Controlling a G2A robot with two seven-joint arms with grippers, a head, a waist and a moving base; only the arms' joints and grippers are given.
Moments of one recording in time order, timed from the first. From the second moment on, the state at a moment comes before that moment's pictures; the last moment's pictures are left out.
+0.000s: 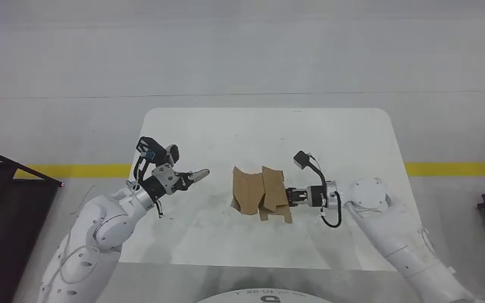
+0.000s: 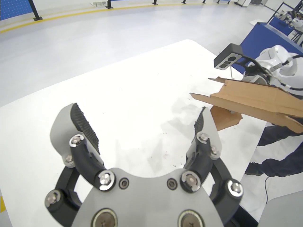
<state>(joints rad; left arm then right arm) 1.77 -1.01 -1.52 -1.98 0.84 -0.46 -0.33 -1.33 -1.00 1.08 -1.50 0.27 -0.29 1.12</state>
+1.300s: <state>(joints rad) 1.77 -1.01 -1.52 -1.98 0.84 -0.46 -0.33 -1.59 -0.94 1.16 -1.92 -0.51 -0.35 0.67</state>
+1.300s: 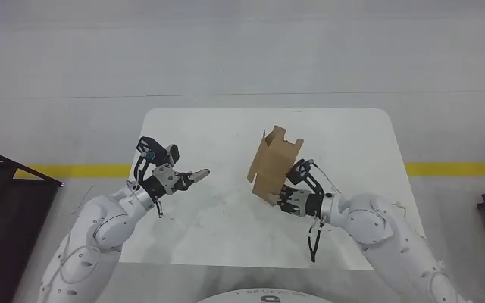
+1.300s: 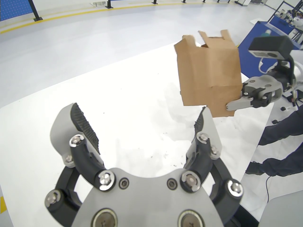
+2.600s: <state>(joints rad) 1.68 -1.01 -1.40 -1.94 0.67 -0.65 -0.46 -1.58 -0.94 1.05 -2.00 -1.08 -0.61 0.43</state>
